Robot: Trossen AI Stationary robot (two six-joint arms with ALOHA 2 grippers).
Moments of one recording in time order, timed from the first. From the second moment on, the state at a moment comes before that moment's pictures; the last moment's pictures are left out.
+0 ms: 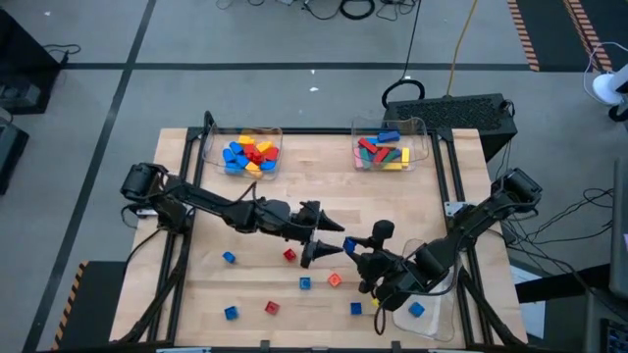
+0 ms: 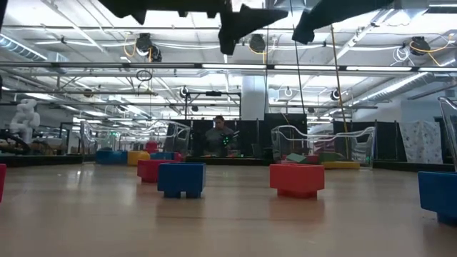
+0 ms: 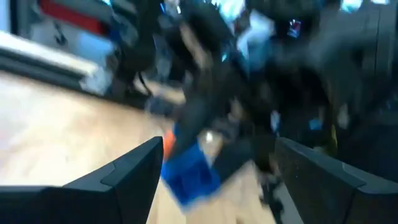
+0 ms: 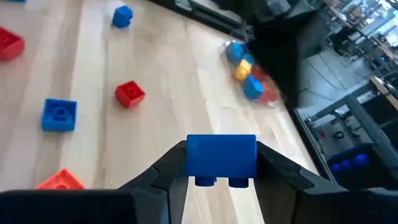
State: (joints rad) left arm -0.18 1.69 0.99 0.60 0.03 -0.40; right arm 0.66 1.58 1.11 -0.46 0.98 0.32
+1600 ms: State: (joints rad) left arm -0.77 1.38 0.99 -0.93 -0.39 -1.01; right arm 1.18 1.55 0.97 -0.89 -0.13 1.71
